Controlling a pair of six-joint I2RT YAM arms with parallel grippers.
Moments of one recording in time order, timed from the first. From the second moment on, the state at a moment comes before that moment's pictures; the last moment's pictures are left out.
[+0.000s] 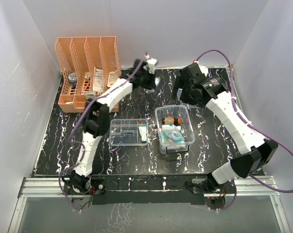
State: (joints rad) left arm -0.56 2.42 2.15 -0.41 0.19 -0.13; right arm 0.50 1.48 1.69 -1.17 0.30 0.68
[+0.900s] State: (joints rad) left arm -0.36 1.41 1.12 -0.88 0.57 0.94; right arm 0.48 1.54 1.69 -1.07 0.28 0.63
